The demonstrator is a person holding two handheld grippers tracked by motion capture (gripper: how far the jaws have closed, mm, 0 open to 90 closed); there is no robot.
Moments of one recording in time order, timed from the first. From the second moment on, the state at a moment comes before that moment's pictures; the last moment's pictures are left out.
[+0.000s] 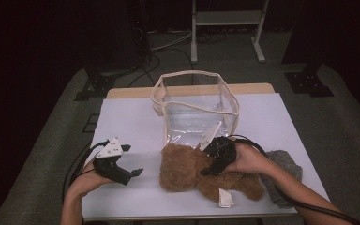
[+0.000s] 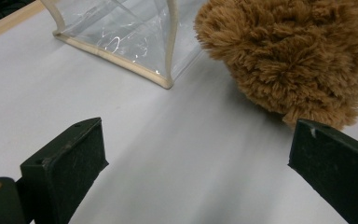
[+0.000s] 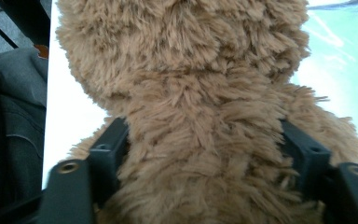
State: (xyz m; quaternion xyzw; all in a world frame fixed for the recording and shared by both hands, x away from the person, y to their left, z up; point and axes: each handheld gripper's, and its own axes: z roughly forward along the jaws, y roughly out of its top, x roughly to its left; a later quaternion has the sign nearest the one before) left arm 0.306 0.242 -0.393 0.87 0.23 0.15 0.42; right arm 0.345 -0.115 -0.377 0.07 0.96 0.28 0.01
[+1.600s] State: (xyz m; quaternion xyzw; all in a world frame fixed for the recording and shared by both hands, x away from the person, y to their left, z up) left arm 0.306 0.255 -0.393 0.86 0.24 0.15 0.42; right arm 0.337 -0.133 -0.244 0.05 0.91 0.41 0.01
